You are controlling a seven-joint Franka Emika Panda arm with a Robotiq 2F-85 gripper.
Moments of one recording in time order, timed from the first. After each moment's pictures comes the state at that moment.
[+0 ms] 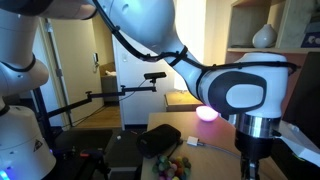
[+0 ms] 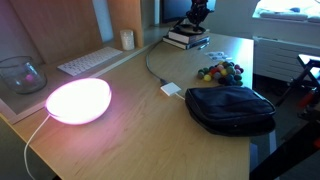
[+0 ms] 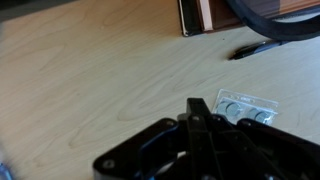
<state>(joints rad) -0.34 0.71 0.20 -1.63 -0.32 2.34 -2.59</state>
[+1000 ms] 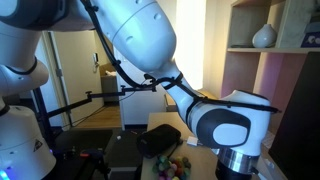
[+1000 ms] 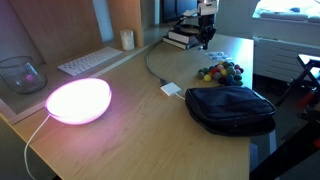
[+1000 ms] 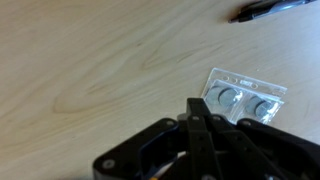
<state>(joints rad) -0.34 0.79 0.17 -1.70 -0.39 2.34 -2.60</state>
